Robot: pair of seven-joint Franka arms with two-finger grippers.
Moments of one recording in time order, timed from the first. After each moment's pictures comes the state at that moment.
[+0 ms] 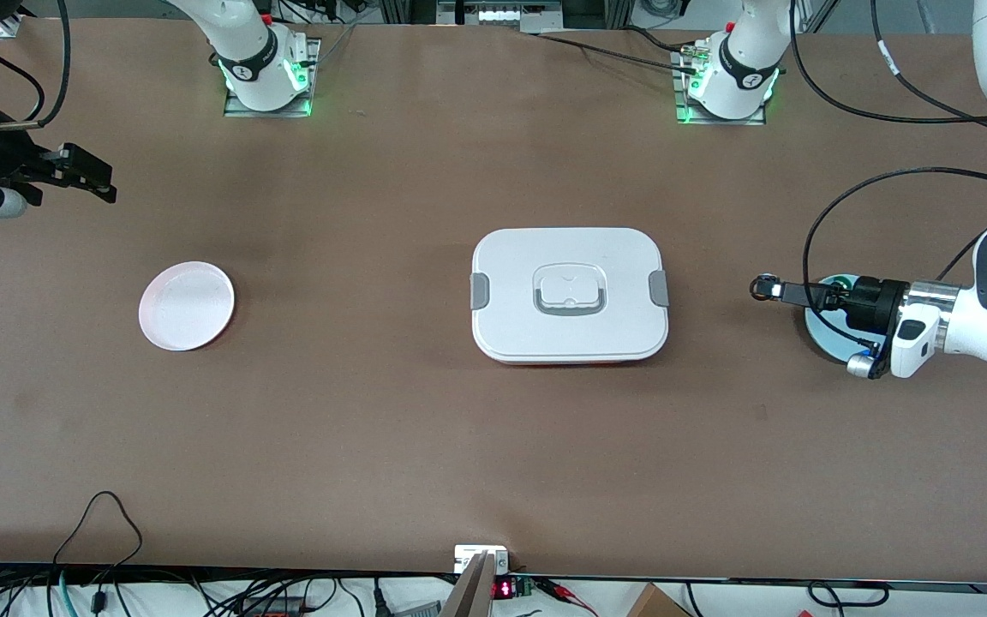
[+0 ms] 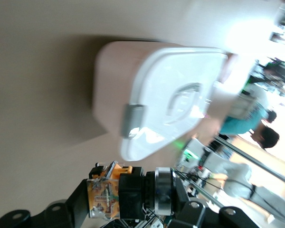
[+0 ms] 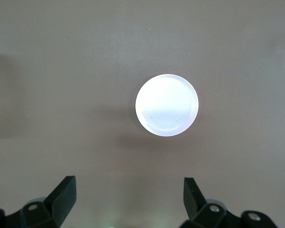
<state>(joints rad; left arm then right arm) 0.21 0.54 -0.08 -1.50 -0.76 1.39 0.25 0.15 -0.05 -0.13 -1.71 -0.03 1.59 -0.04</state>
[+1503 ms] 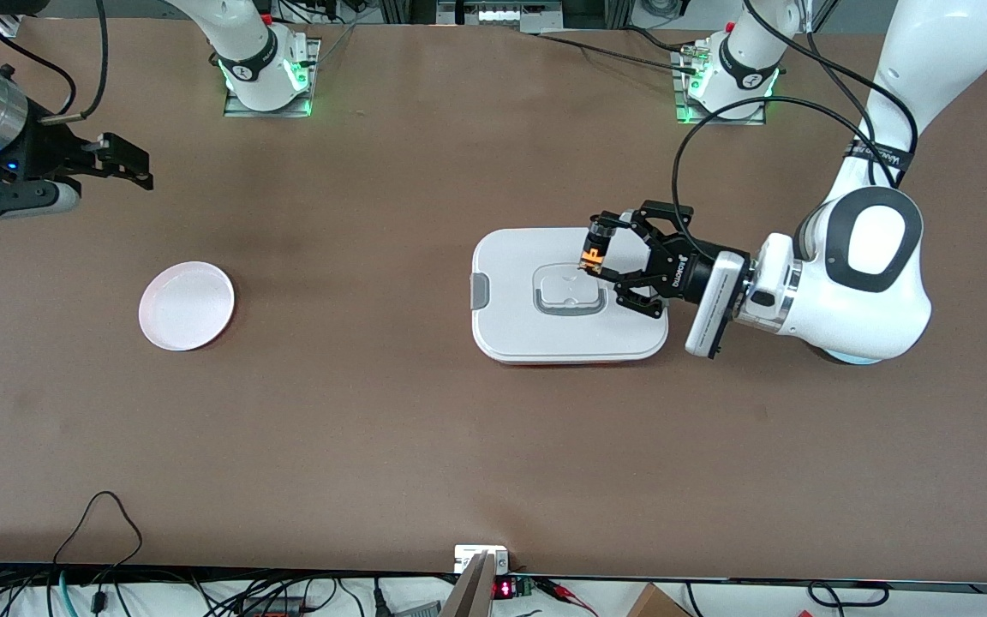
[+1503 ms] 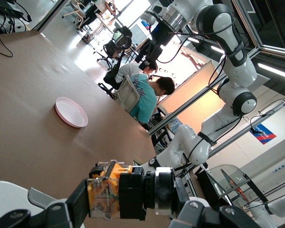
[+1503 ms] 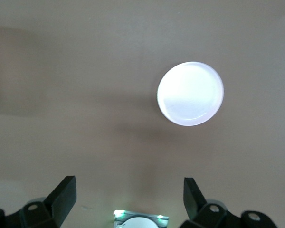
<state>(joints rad) 0.20 0.53 -0.51 -1.51 -1.14 1.65 1.12 0.19 -0.02 -0.11 -1.68 0.04 1.51 -0.04</state>
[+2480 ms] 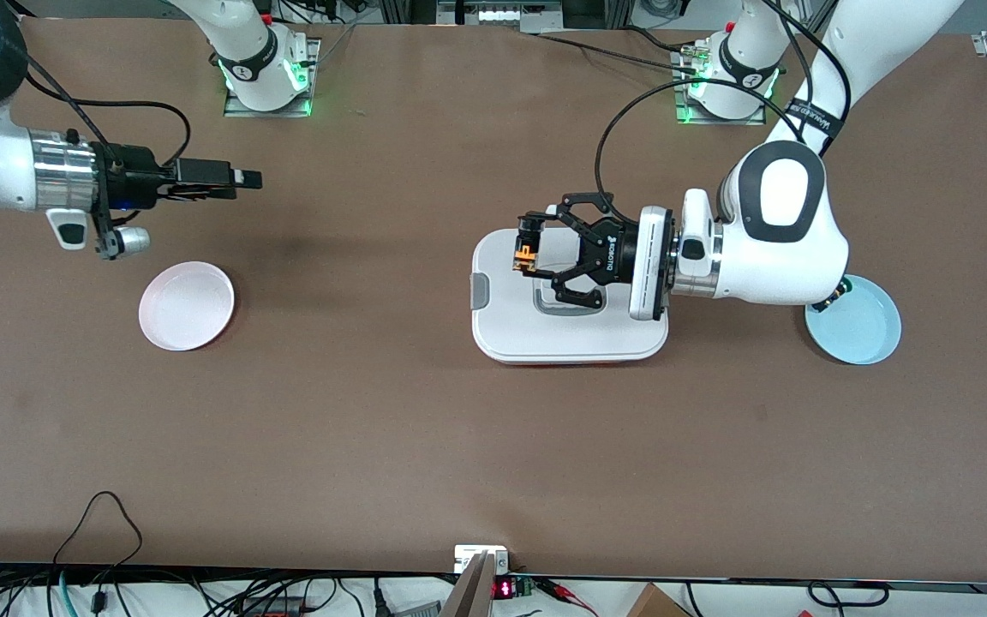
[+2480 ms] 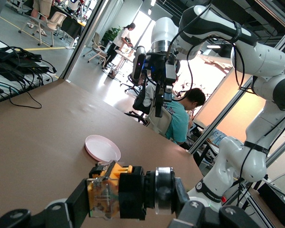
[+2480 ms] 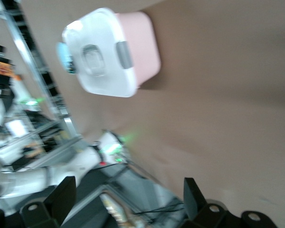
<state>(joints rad) 0.20 0.47 -0.70 -1.68 -1.27 2.07 1.41 0.13 0.05 -0.12 -1.90 0.89 1.52 -0.01</state>
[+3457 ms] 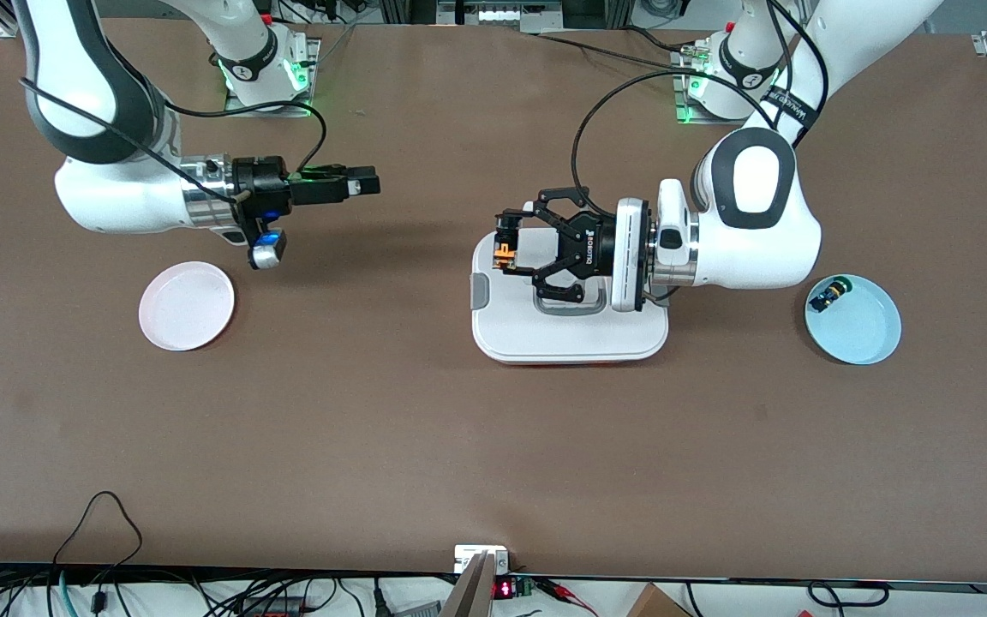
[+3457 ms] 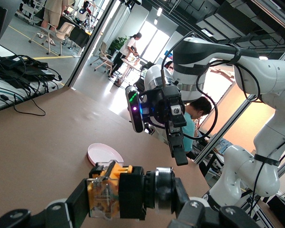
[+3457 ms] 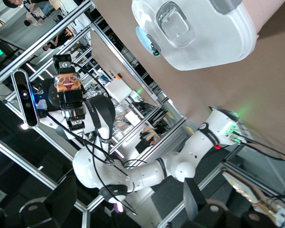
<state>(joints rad) 0.20 0.47 -0.74 -1.71 -1.32 2.14 1.44 0.35 0.12 -0.11 -2.06 1.49 1.68 0.15</state>
